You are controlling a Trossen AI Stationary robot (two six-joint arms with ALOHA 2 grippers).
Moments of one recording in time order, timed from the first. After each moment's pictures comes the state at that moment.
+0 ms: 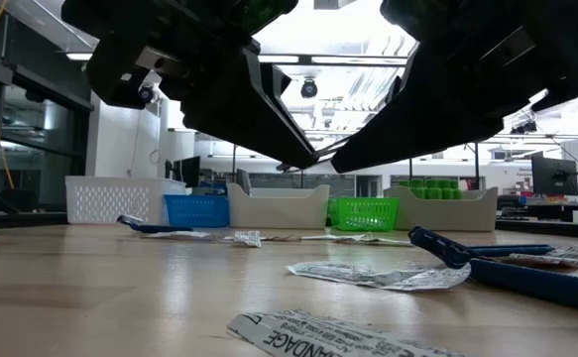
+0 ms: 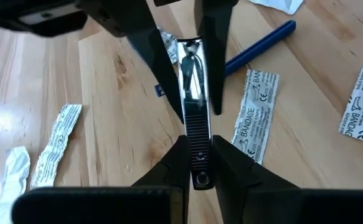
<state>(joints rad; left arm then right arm) -0.38 1.81 1.05 0.10 -0.20 0.11 0.56 1.86 0.88 0.36 0.56 0.33</state>
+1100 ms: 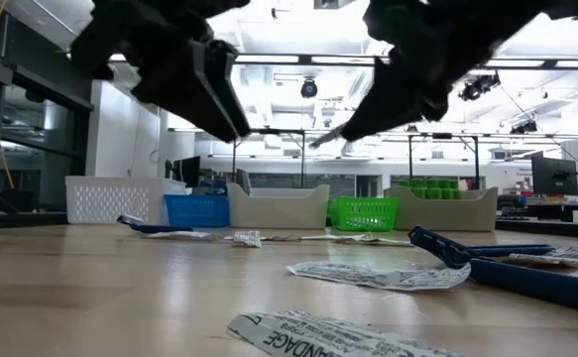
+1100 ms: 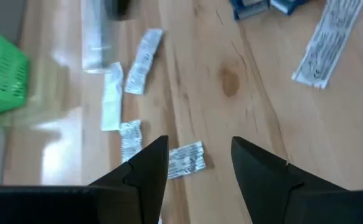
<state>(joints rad) -0.38 1.60 1.05 -0.32 -0.43 0.01 0.37 1.61 0.89 -0.06 0.63 0.53</state>
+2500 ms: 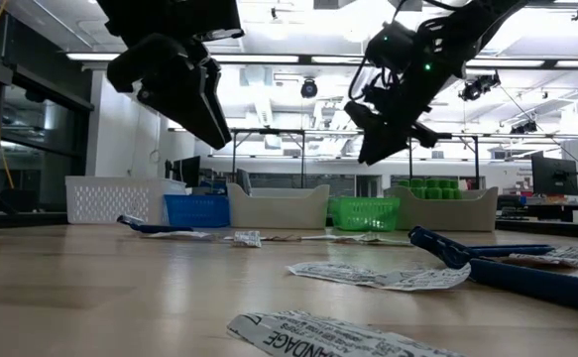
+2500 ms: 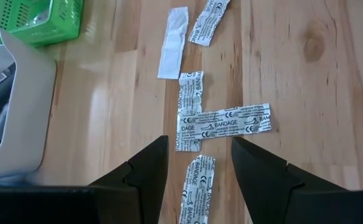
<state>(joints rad) -0.29 1.54 1.05 -0.50 -0.49 -0.11 -0.45 1.48 0.89 -0.16 0.34 0.47</state>
